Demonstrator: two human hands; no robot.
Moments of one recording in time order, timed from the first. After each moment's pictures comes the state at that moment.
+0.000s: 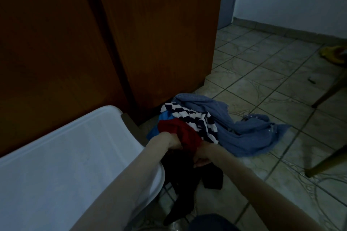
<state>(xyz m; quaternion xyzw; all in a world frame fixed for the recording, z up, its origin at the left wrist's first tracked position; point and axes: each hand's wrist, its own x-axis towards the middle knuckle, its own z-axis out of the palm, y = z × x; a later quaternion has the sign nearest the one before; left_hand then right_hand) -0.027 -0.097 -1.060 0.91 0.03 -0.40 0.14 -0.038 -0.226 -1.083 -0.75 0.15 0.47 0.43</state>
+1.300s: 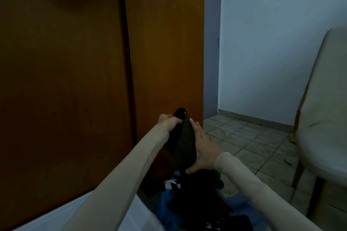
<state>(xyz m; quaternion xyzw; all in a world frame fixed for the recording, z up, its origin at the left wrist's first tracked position) -0.097 -0.115 -0.752 0.77 0.11 0.05 0.63 -0.097 -0.259 -0.821 -0.94 -0.28 -0.07 0.19</state>
